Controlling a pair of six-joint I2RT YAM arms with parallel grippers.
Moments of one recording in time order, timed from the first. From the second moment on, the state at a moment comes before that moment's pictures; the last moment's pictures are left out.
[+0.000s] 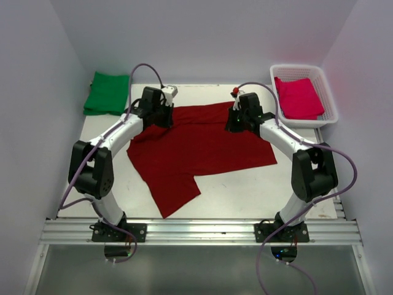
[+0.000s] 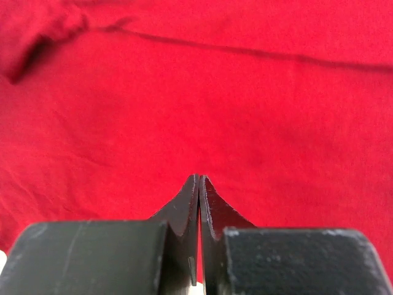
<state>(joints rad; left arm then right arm) -0.31 1.73 1.31 -0.35 0.18 -0.09 0.36 1.71 1.26 -0.30 -0.15 0.29</state>
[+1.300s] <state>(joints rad) -0.33 2.07 1.50 -0.51 -0.29 0.00 0.35 1.71 1.22 -0.31 -0.14 0.29</state>
